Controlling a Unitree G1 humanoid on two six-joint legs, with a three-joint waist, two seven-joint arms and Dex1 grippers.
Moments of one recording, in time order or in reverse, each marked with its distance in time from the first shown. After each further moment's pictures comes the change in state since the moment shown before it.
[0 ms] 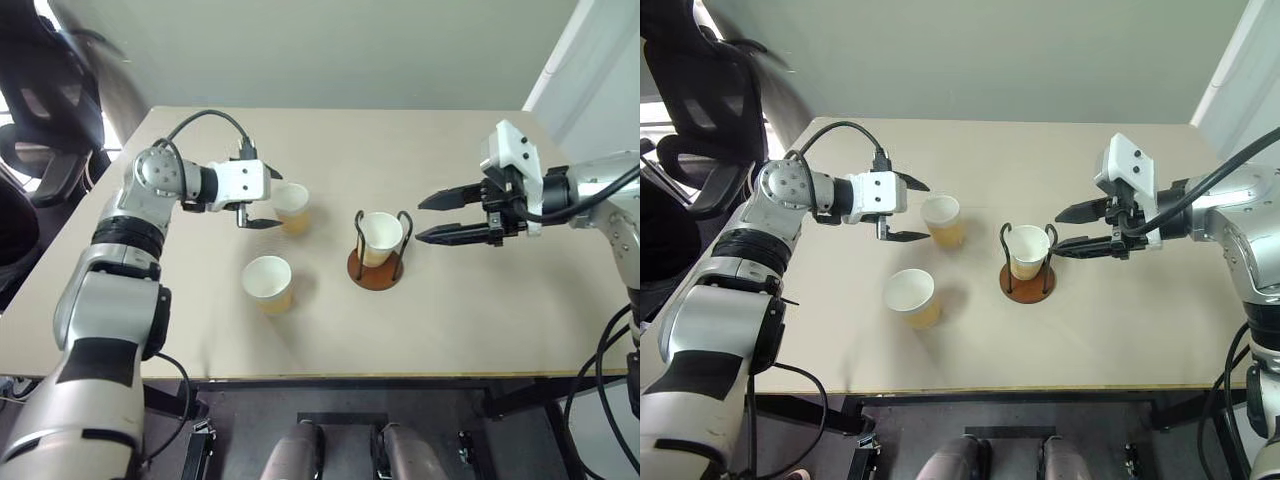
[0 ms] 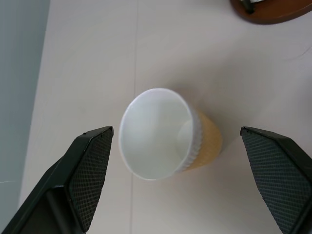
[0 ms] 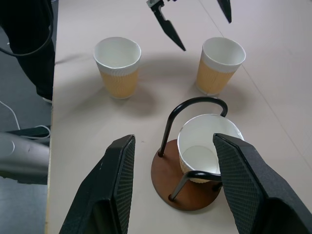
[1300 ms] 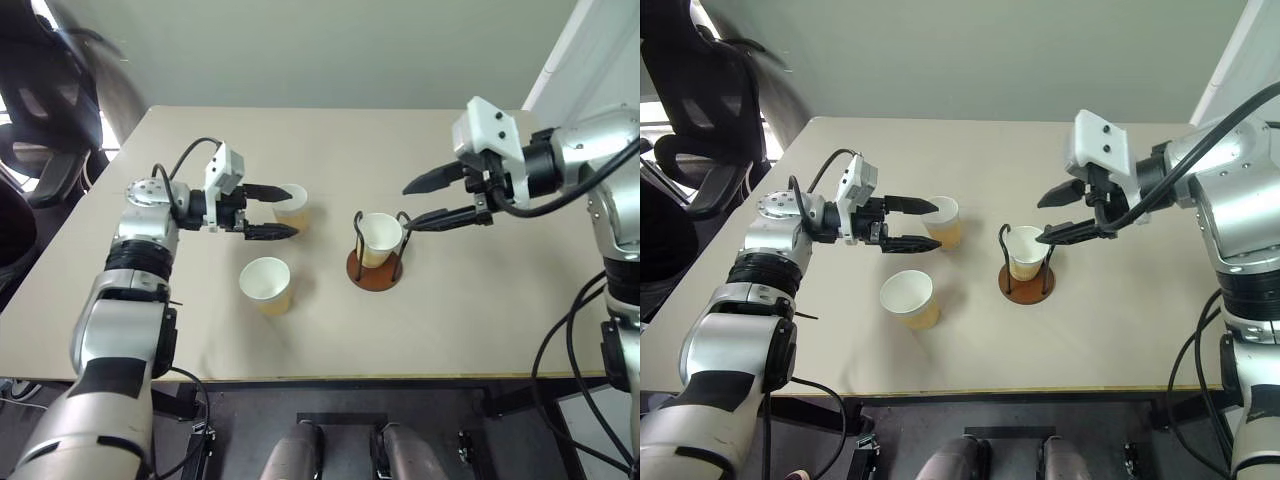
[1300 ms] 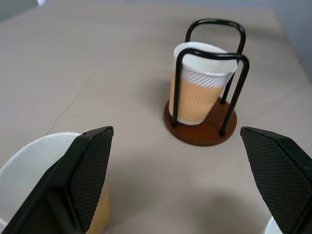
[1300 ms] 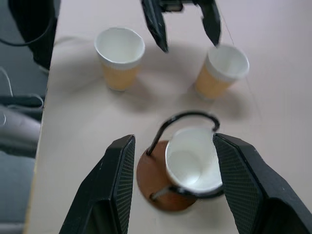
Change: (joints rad) left arm 0.152 -0.044 0.174 -0.160 -0.482 0.589 -0.388; right arm -0.161 0.087 0.054 0.050 -0.227 0.007 0.162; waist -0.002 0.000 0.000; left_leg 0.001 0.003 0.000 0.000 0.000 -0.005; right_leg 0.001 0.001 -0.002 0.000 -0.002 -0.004
